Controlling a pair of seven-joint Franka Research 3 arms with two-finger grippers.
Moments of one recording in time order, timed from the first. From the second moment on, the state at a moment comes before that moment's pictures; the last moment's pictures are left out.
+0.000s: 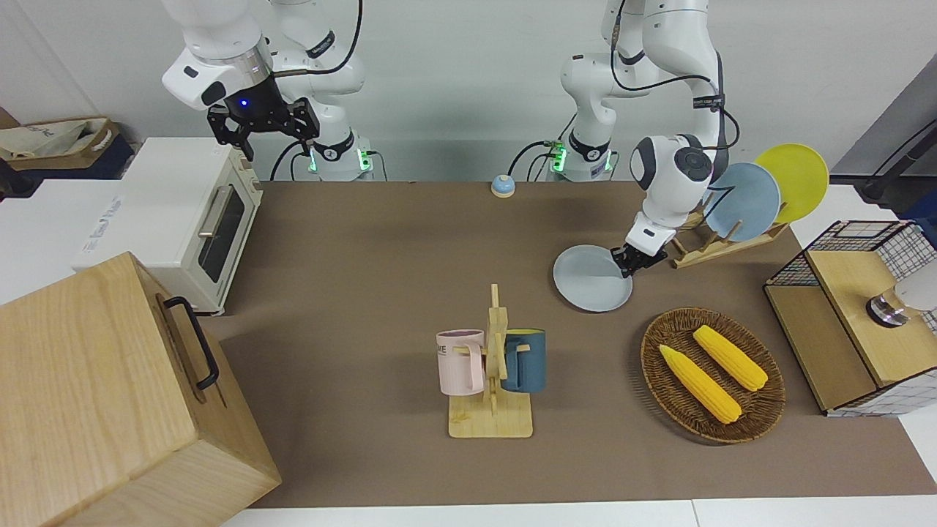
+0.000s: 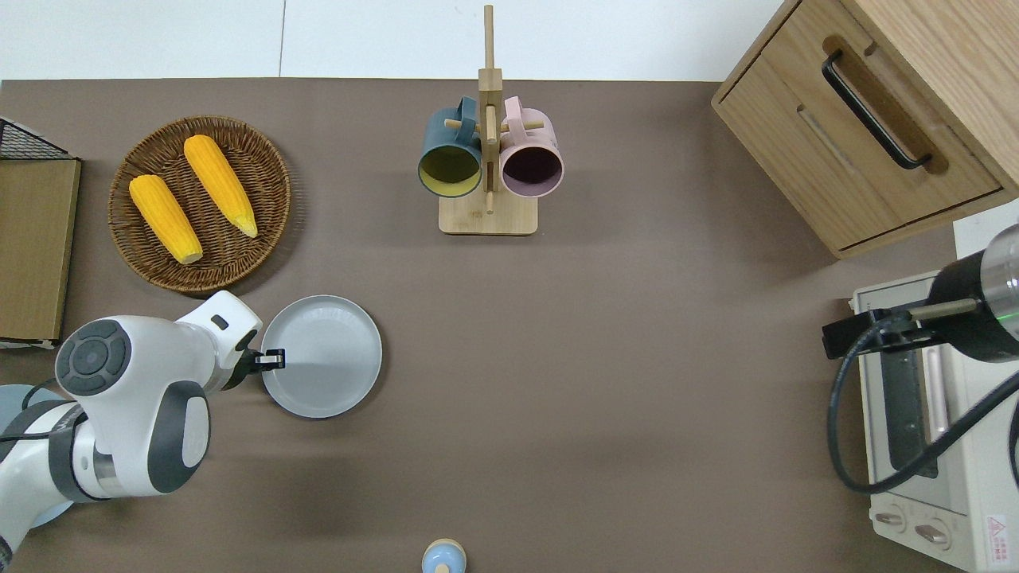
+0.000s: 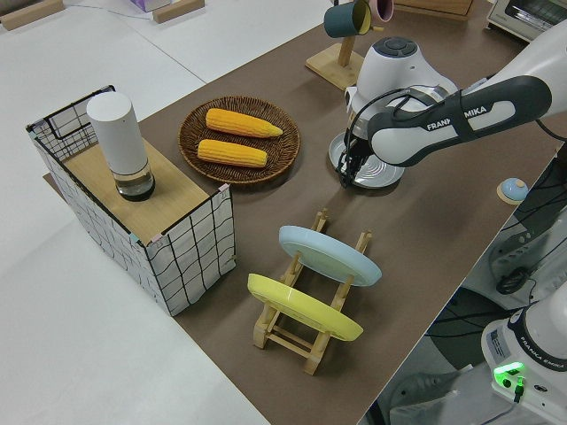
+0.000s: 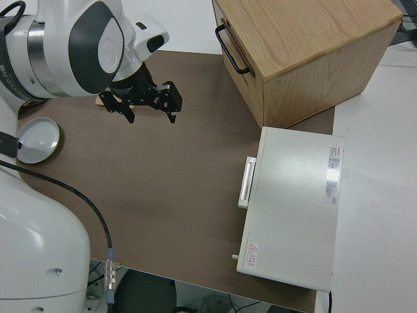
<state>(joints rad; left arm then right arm) -0.09 0.04 0.04 -2.39 -0.06 2.44 -0.04 -0.03 -0.02 0.14 -1.48 0.00 1.33 0.02</state>
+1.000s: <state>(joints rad) -0.31 0.05 0.04 -2.39 -0.11 2.49 -0.27 -0.03 -0.02 0.14 -1.48 0.00 1.33 0.02</state>
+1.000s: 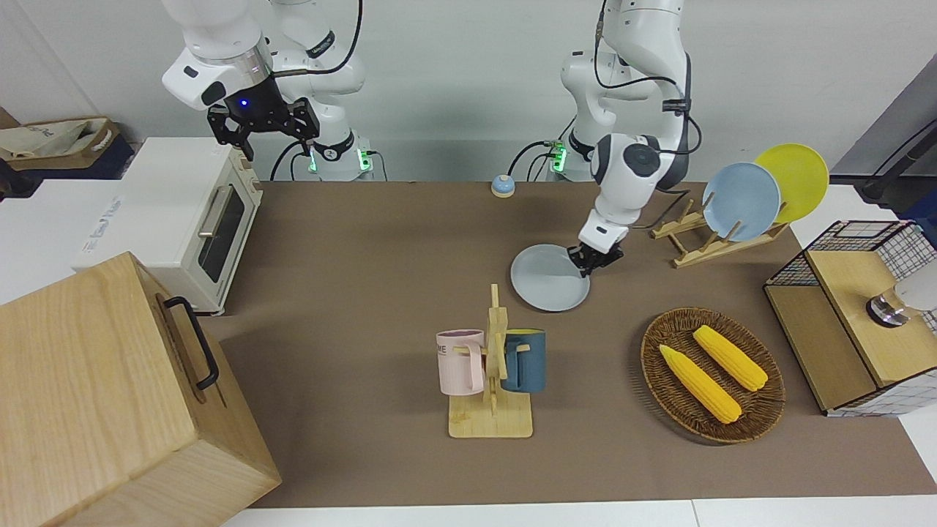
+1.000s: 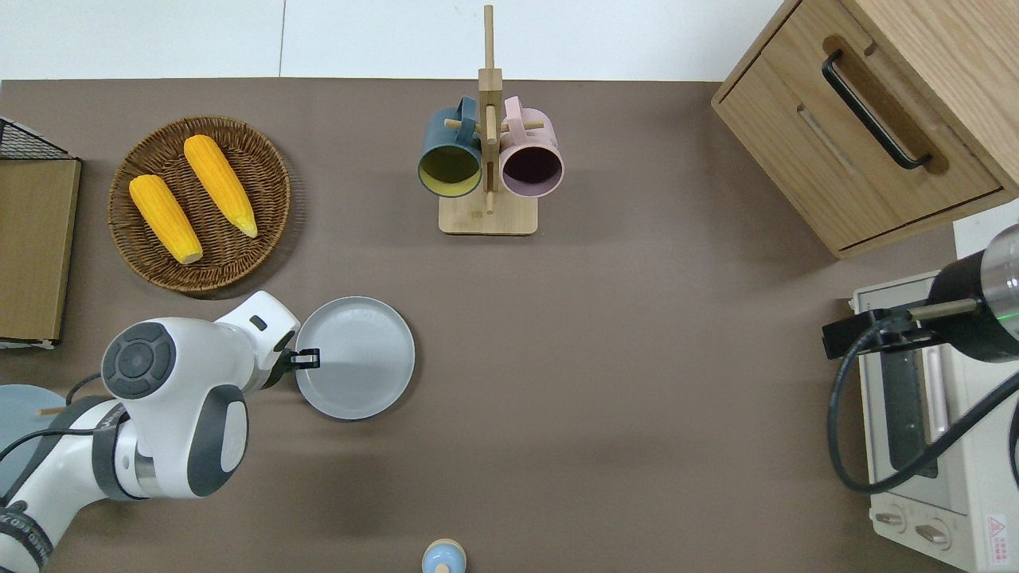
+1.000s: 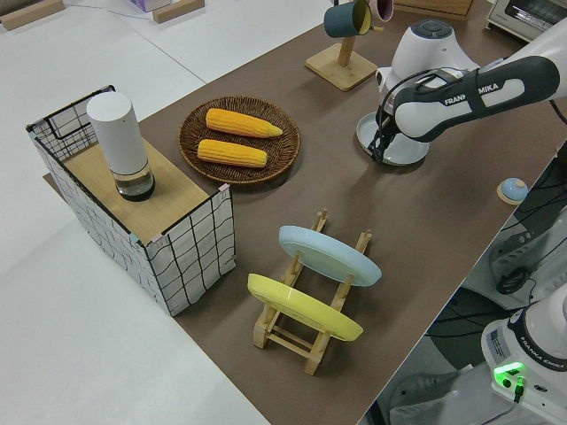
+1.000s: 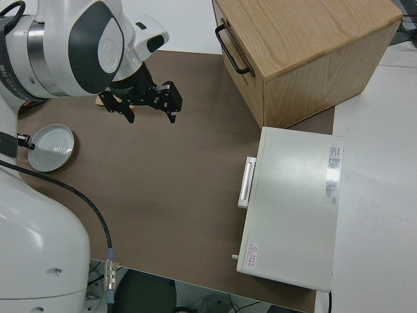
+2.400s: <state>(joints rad) -0.78 0.26 0.03 -2.11 -0.10 2.48 -0.96 -0.03 -0.02 0.14 -1.48 0.00 1.33 0.02</state>
